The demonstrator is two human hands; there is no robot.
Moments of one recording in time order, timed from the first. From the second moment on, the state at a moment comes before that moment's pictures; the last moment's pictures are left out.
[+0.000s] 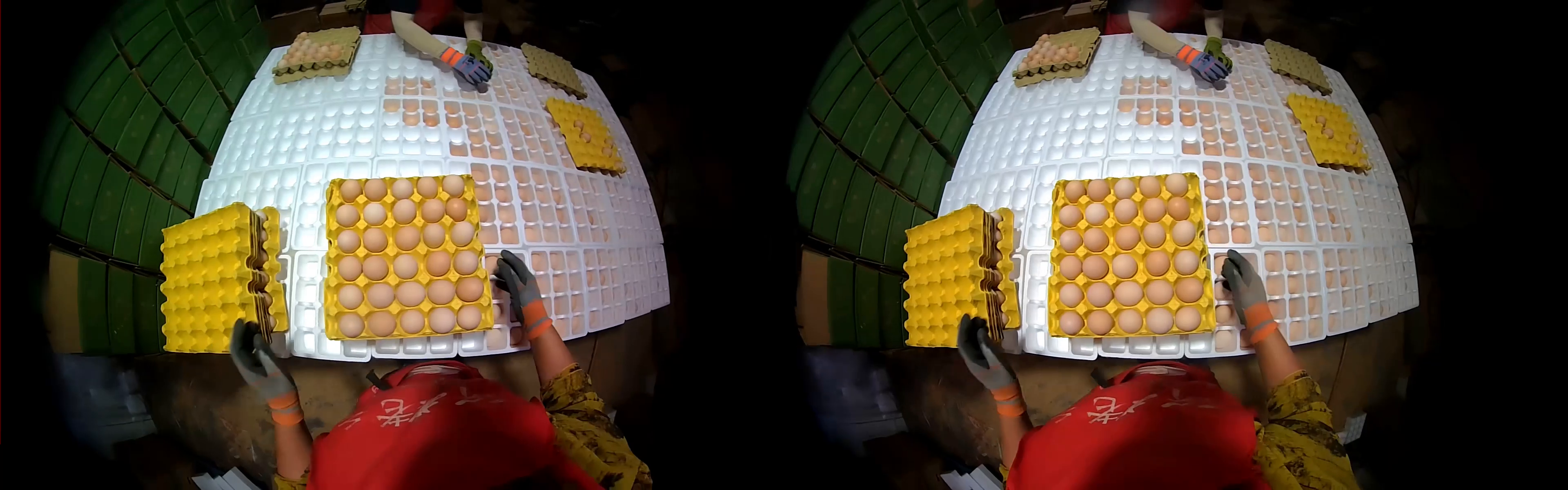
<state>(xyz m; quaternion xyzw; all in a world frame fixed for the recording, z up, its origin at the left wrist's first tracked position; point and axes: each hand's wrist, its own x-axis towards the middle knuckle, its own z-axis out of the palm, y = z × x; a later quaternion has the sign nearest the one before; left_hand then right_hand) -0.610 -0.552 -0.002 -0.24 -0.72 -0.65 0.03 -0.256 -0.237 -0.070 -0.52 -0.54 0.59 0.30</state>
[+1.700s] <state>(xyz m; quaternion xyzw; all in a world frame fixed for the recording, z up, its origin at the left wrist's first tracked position) -0.374 -0.245 -0.054 -0.19 -0.49 -0.63 -0.57 -0.014 -0.134 -0.068 -0.55 -0.37 0.58 0.48</state>
